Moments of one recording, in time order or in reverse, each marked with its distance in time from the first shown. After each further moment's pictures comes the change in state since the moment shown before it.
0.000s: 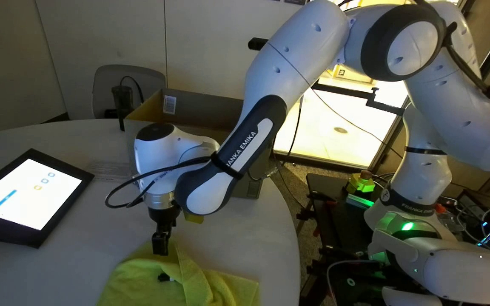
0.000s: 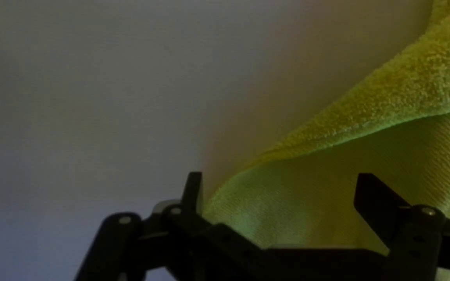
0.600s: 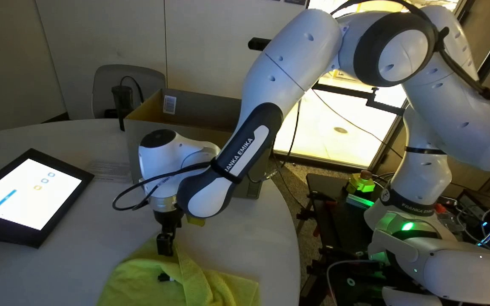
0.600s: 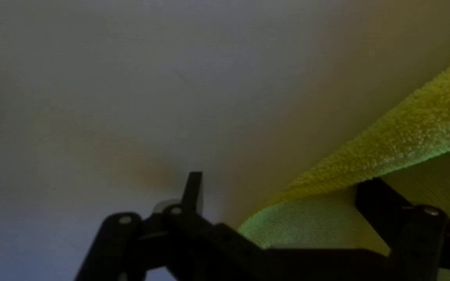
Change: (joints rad) arm -0.009 0.032 -0.010 0.003 0.002 0.000 0.028
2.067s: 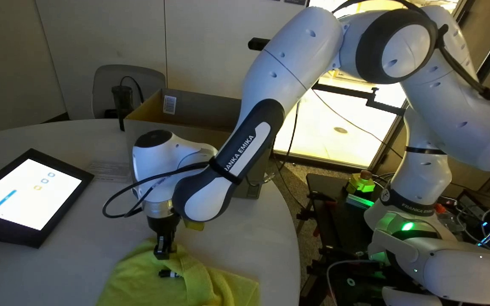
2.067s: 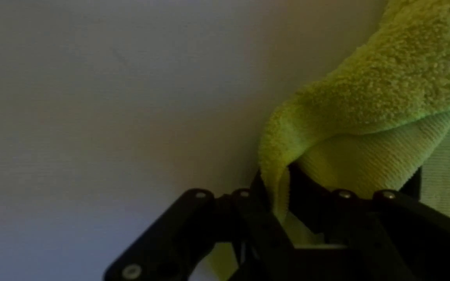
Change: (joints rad) arm -0.025 -0.002 0.074 0.018 0.009 -0.010 -0.062
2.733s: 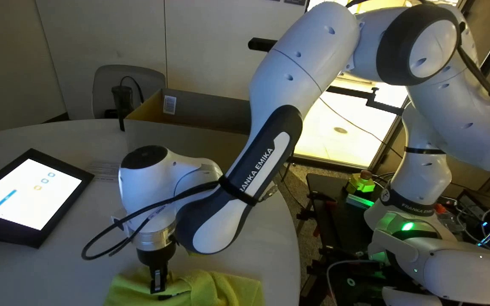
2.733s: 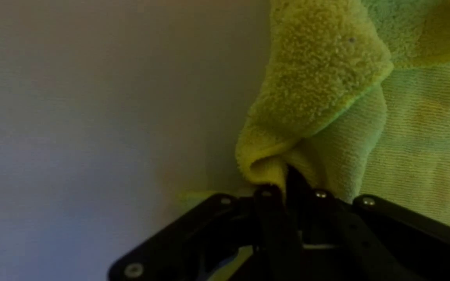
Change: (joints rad) arm 0.080 -0.010 0.059 0.006 -0.013 0.001 -0.084
